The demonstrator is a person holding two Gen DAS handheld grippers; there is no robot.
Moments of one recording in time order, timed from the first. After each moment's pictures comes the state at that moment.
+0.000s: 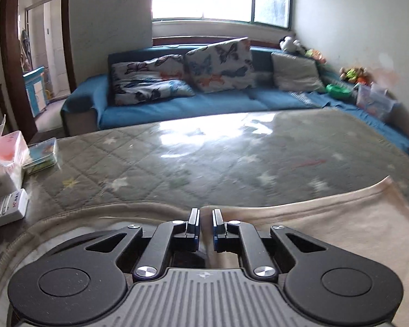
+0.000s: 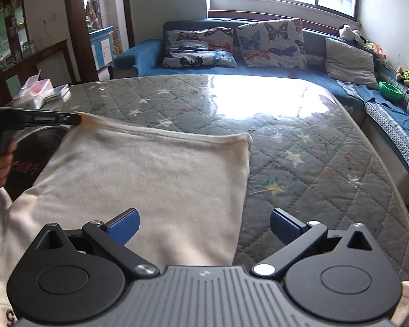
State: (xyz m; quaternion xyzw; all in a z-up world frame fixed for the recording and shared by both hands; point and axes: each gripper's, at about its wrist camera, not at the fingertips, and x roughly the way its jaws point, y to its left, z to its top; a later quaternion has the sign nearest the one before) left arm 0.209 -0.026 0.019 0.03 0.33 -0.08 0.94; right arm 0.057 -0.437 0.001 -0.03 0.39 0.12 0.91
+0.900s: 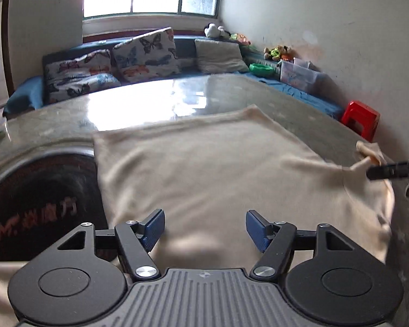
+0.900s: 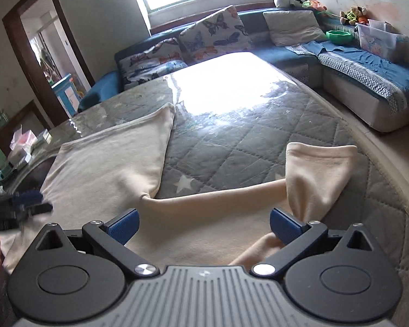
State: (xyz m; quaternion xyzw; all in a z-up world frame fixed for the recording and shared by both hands) left arm 0.053 -0.073 0.014 0.05 0.34 -0.24 0.91; right arm -0.043 -0.537 -0.014 0.13 0.37 0.05 0.92
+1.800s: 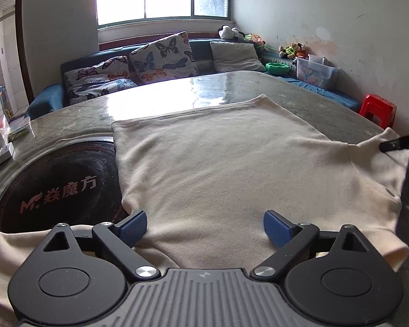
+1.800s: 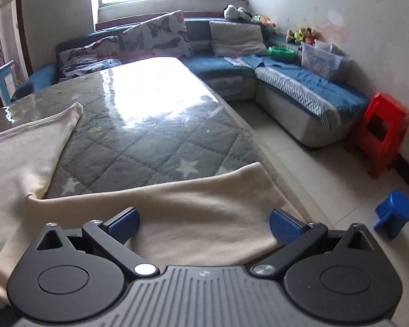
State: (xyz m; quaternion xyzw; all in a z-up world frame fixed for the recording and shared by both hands) left arm 0.018 -0.074 0.004 0.08 0.32 -0.20 0.92; right arm -0.037 -0.576 -0.026 0.04 0.38 -0.10 0.92
